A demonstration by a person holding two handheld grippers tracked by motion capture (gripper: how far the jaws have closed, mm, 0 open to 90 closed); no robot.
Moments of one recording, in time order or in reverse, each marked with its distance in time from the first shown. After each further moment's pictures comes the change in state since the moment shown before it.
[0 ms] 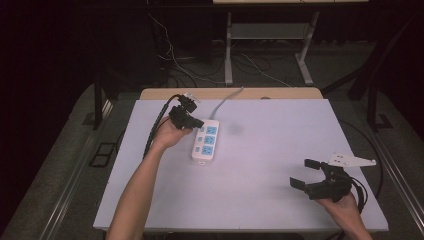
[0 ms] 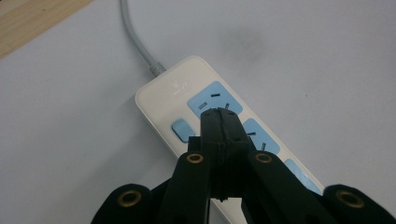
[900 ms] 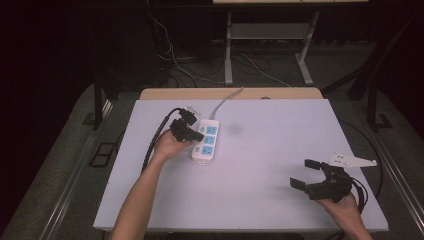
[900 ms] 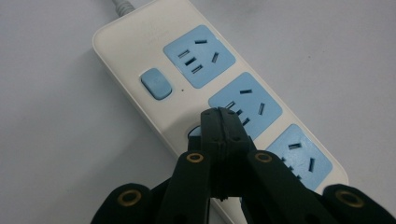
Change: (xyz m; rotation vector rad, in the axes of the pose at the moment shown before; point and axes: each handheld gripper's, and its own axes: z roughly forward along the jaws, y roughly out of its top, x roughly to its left) left arm -0.007 -0.034 0.026 0.045 -0.038 -0.019; right arm 0.001 0.000 -0.001 -0.003 0.002 0.002
